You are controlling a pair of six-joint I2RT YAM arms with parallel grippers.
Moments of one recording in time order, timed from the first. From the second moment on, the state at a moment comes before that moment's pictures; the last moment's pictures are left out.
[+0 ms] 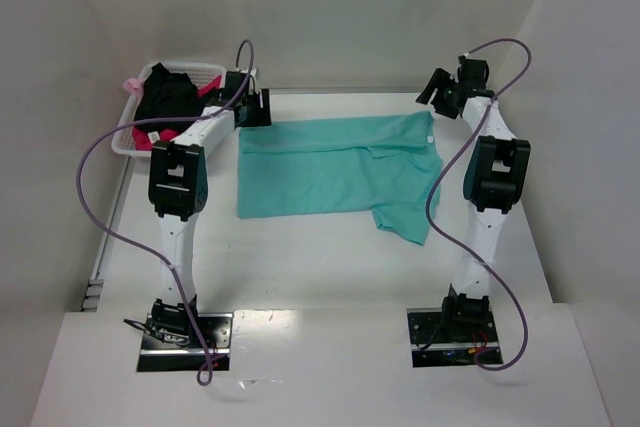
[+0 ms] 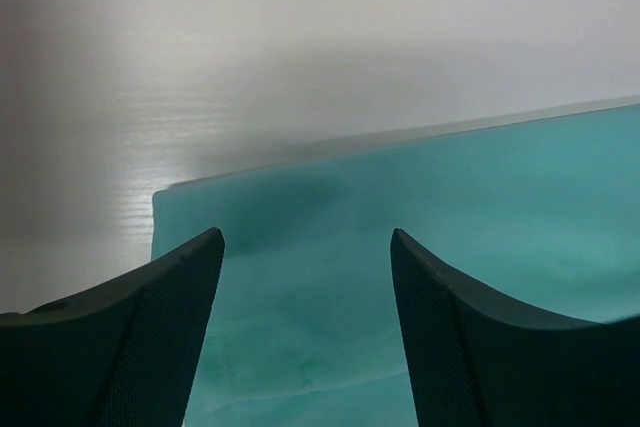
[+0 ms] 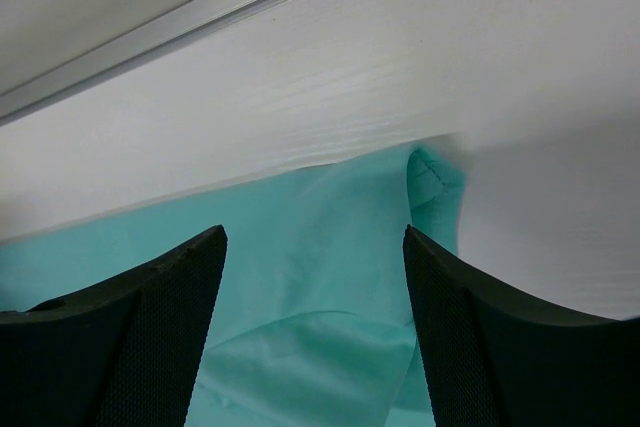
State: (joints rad) left arm -0.15 2.31 1.92 -0.33 0.04 -0.20; right arm -0.14 2.30 1.97 -0.34 -0.28 0.37
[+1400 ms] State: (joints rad) left arm -0.15 2.40 1.95 -0.35 -0.16 -0.30; right arm -0.14 2.47 2.16 -0.40 -0.33 0.35
